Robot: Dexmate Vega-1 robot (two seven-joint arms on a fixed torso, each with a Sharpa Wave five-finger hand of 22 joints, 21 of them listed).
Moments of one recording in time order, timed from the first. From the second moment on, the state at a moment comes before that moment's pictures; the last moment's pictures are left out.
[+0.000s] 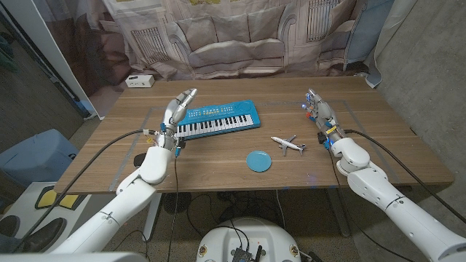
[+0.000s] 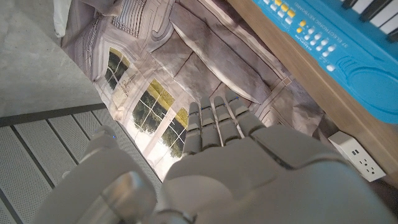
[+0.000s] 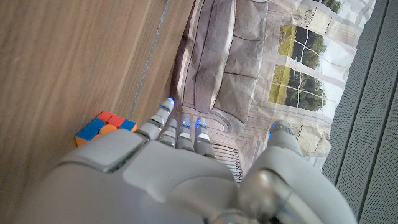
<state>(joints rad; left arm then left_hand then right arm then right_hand) 1.14 0.61 0.29 -1.71 -0.05 -0.38 0.43 0.24 -0.05 0.24 -0.05 0.21 0.35 0.08 0.21 0.18 0.34 0.06 0.25 0.19 0.29 0.05 0.20 0.17 0.25 0.09 0.24 0.17 -1.02 -0.60 -0.32 -1.54 0.58 0.31 -0.10 0.26 0.05 0.24 -0.13 0.18 0.13 0.11 0.19 0.18 0.03 0.13 0.25 0.18 -0.05 0.09 0.22 0.21 0.13 -0.02 0.34 0.17</state>
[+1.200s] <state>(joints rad) 1.20 0.68 0.32 -1.96 0.35 0.09 0.61 0.24 -0.04 0.24 -0.06 0.21 0.43 0.02 0.21 0.18 0.28 0.03 0.21 0.20 0.18 0.05 0.18 0.18 0.16 0.16 0.19 0.18 -1.10 -0.64 -0.29 -1.65 0.57 0.28 -0.15 0.26 0.05 0.24 -0.13 0.18 0.13 0.12 0.19 0.18 0.03 0.14 0.24 0.18 -0.04 0.09 0.21 0.21 0.14 -0.01 0.33 0.17</state>
